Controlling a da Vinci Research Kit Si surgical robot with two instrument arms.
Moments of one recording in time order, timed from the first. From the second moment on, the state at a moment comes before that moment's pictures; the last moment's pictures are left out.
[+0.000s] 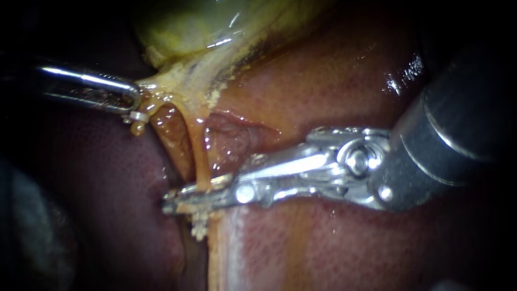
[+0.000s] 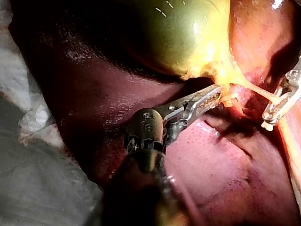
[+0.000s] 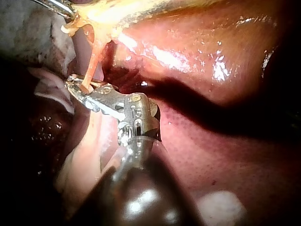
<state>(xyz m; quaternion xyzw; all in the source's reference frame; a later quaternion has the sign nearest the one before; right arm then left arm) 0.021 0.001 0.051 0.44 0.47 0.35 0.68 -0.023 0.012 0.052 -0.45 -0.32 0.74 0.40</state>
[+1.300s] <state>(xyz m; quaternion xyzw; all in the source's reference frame) 0.019 -0.002 0.056 0.33 0.55 0.17 0.75 -0.023 0.012 0.052 -0.45 -0.32 0.74 0.40</state>
